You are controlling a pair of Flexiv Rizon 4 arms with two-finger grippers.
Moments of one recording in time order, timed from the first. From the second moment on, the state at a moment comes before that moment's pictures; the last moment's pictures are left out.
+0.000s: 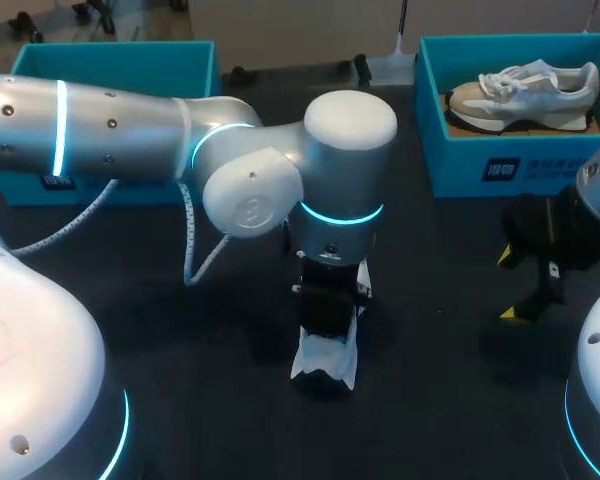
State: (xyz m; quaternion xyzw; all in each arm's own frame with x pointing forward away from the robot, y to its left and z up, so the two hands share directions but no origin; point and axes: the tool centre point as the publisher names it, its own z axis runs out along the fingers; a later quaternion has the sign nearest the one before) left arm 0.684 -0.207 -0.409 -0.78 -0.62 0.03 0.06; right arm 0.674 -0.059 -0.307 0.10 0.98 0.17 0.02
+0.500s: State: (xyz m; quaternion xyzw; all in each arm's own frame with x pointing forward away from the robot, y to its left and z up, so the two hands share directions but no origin) left arm 0.681 -0.223 -0.372 -0.78 -0.62 0.06 0.03; right arm 0.674 -0.059 -0.307 0.10 0.98 0.17 0.02
